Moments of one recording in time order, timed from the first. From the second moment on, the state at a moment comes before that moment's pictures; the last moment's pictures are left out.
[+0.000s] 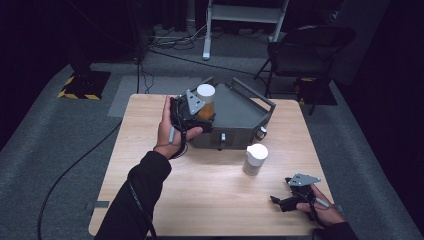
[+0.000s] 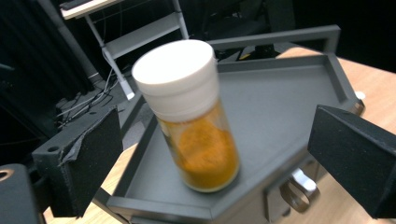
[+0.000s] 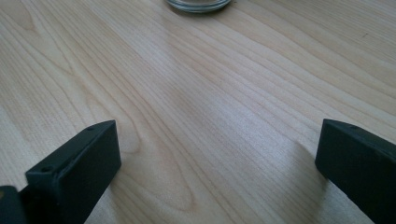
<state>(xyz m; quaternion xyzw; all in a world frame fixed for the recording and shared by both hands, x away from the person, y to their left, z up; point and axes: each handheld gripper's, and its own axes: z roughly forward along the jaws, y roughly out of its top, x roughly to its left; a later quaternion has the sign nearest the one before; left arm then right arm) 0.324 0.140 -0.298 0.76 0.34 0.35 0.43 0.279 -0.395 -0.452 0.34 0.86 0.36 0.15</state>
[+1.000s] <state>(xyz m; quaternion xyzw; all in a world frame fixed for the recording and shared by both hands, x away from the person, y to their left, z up) 0.269 0.144 -0.345 0.83 0.27 0.32 0.38 0.279 -0.395 -0.452 0.34 0.86 0.36 0.15</state>
